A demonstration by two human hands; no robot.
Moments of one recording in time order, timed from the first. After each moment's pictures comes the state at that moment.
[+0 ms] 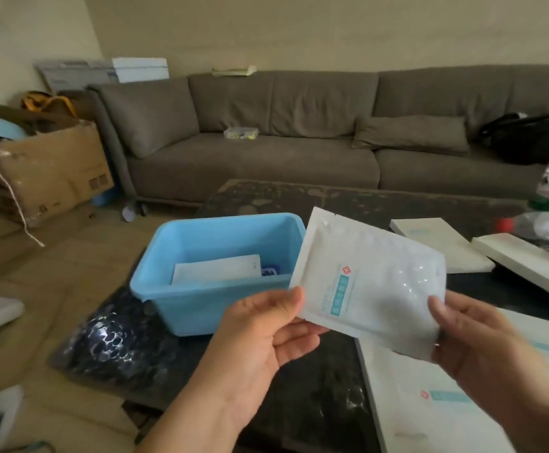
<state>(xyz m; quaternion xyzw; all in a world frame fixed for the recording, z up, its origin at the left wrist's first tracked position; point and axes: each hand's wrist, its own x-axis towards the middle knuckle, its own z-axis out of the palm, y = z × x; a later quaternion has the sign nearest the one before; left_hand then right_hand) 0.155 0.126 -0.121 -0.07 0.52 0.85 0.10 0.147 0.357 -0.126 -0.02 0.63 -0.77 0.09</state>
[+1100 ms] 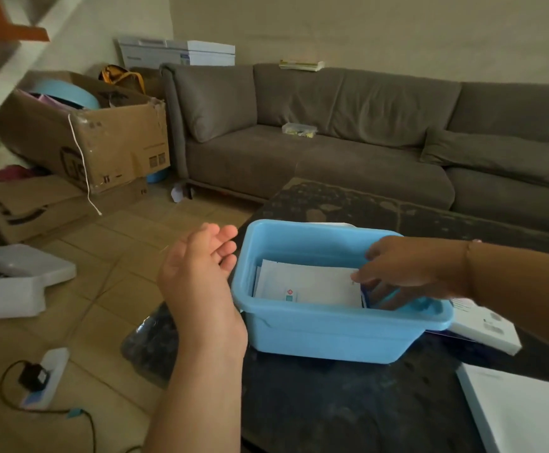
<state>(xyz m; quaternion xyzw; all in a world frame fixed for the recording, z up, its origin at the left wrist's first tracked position) 0.101 -0.009 -0.109 -0.27 0.42 0.79 -0.36 -0.004 0.169 -0.076 0.00 0.90 -0.33 0.30</state>
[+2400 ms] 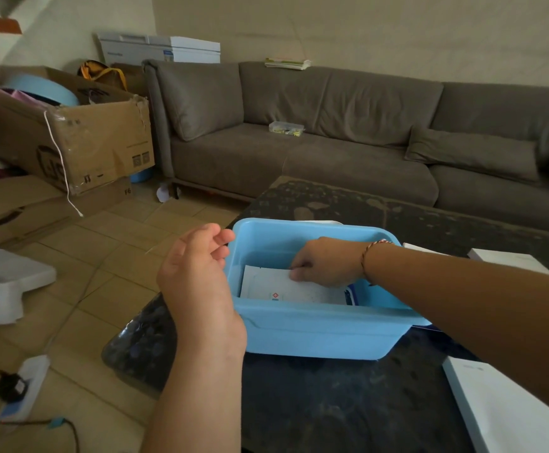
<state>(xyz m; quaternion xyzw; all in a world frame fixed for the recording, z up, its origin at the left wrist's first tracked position) 0.093 0.000 -0.109 -0.28 0.43 0.78 -0.35 -0.047 0.120 -0.121 -0.35 0.92 -0.01 0.17</state>
